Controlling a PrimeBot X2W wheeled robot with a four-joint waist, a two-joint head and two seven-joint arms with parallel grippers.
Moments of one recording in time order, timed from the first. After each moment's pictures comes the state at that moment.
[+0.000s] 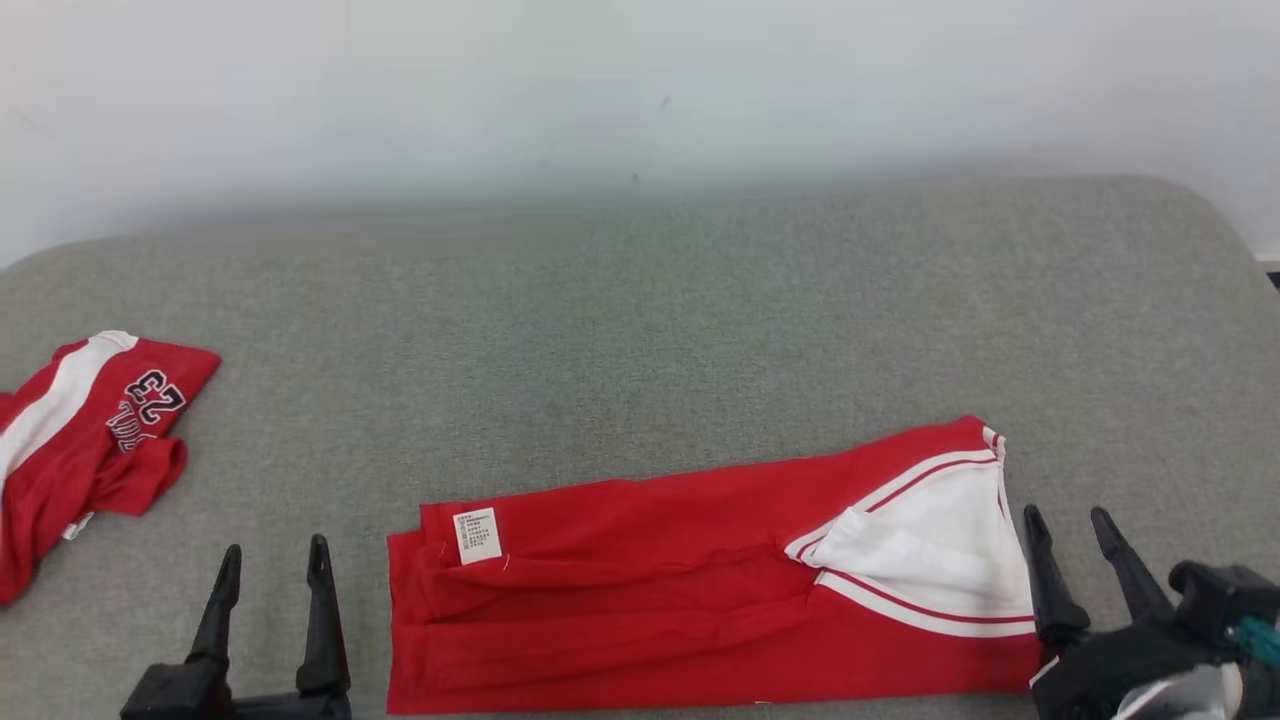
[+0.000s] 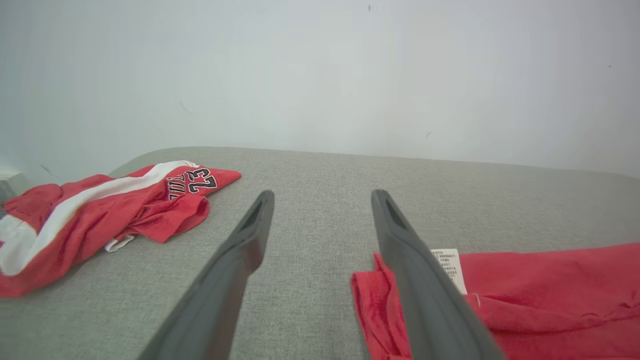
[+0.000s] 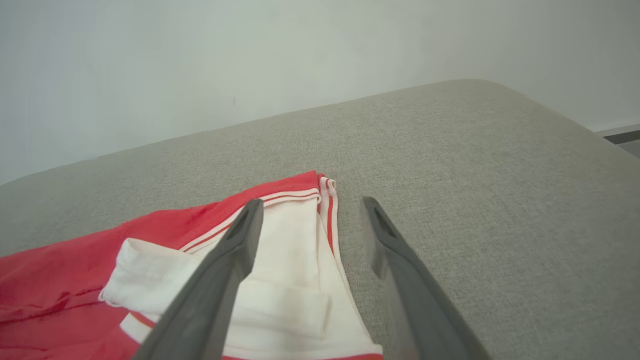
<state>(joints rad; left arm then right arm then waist) -0.05 0.10 0.01 0.18 -0.22 -0.04 -0.26 -0.07 -0.27 -0.02 0.31 0.42 0.13 -0.18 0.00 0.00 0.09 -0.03</state>
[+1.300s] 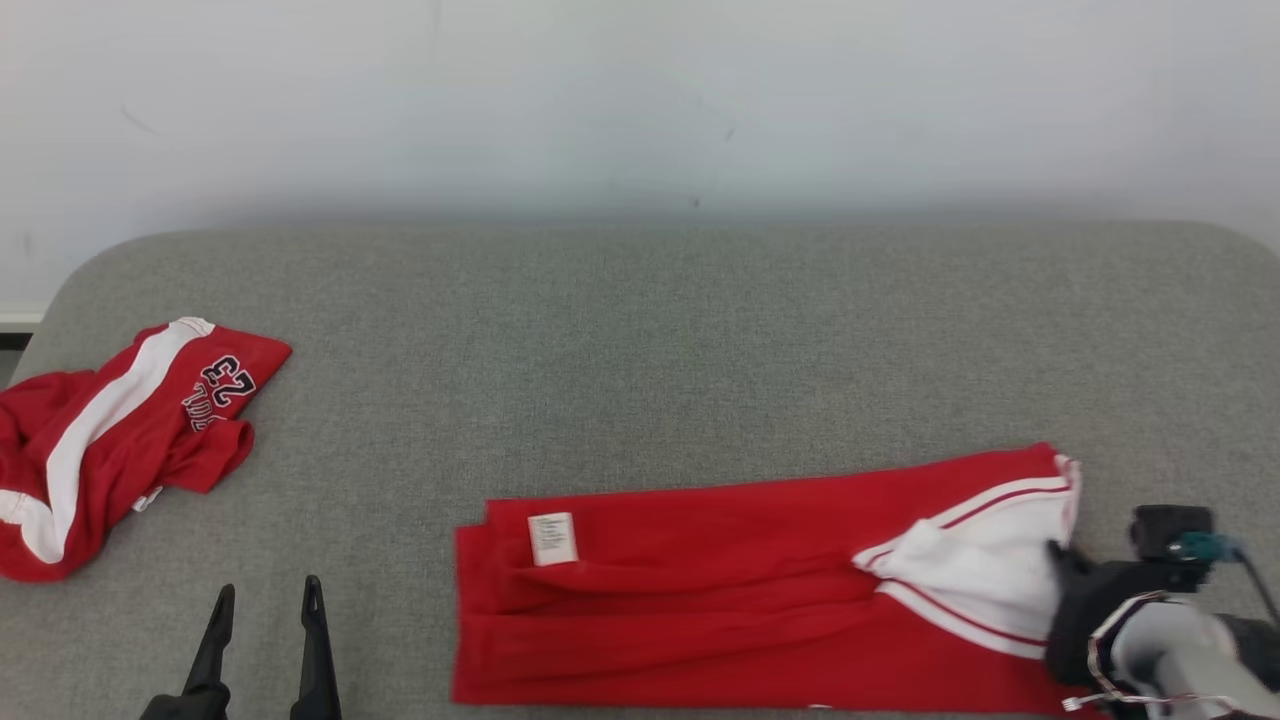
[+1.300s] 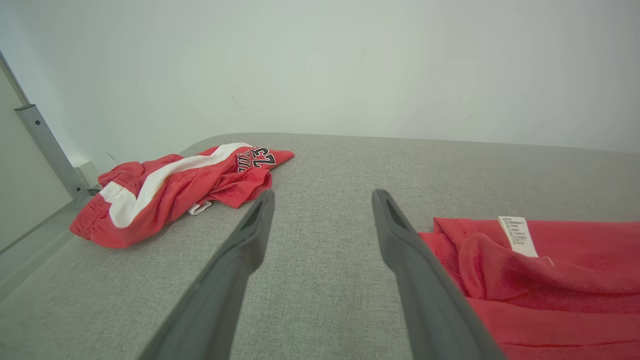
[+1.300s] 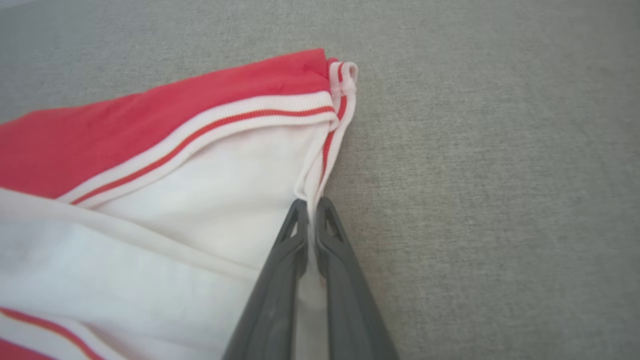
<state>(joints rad) 0.00 0.06 0.10 0.20 -0.10 -0.09 -0.26 -0.42 -0.36 0.15 0.94 0.45 0.13 0.00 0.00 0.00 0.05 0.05</state>
